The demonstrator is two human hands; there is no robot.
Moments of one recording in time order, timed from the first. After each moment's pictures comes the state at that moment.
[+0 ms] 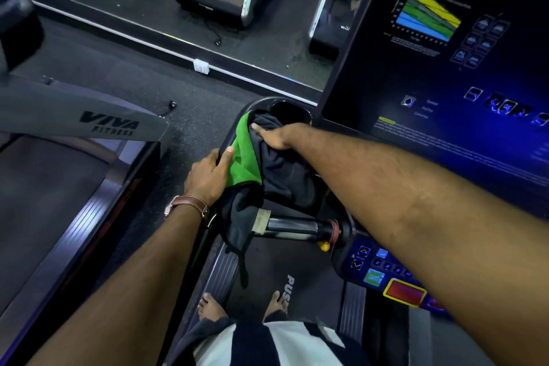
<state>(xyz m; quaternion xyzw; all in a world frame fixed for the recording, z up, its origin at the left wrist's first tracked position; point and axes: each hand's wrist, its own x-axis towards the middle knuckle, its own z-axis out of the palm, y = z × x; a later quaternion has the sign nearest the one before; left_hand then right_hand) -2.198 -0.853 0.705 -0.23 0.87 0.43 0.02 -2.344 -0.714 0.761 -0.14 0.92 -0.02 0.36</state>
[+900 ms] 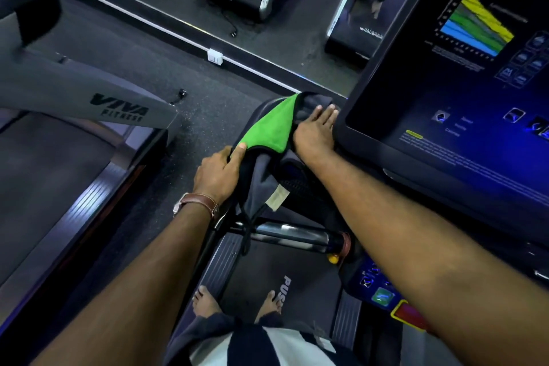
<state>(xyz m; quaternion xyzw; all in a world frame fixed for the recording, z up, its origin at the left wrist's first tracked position) -2.204 -0.855 0.699 -0.26 0.87 0.41 0.00 -2.359 -0.703 0.720 -0.01 0.99 0.00 0.13</state>
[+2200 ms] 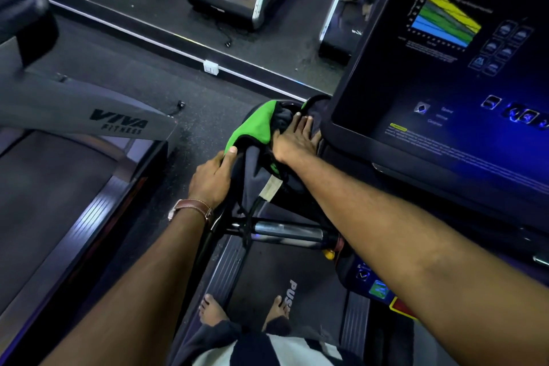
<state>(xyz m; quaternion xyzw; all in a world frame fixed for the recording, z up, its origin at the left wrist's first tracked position) -2.196 -0.848 0.713 -0.26 0.85 0.46 0.01 -2.331 -0.712 0.727 -0.02 0.98 -0.07 0.17</state>
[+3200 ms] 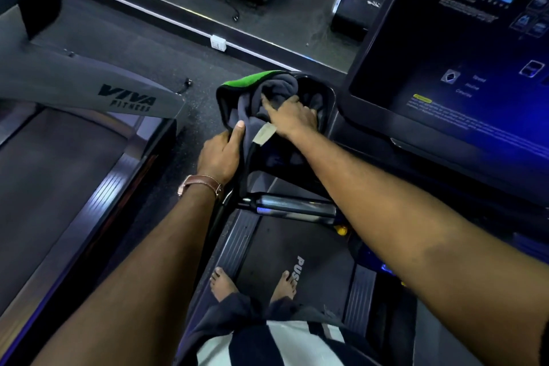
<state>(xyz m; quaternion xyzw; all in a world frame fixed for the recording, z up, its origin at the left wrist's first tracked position) -2.191 -0.851 0.708 -0.28 0.86 0.44 0.00 -2.324 -0.737 0.721 -0.03 0.98 -0.10 0.15</state>
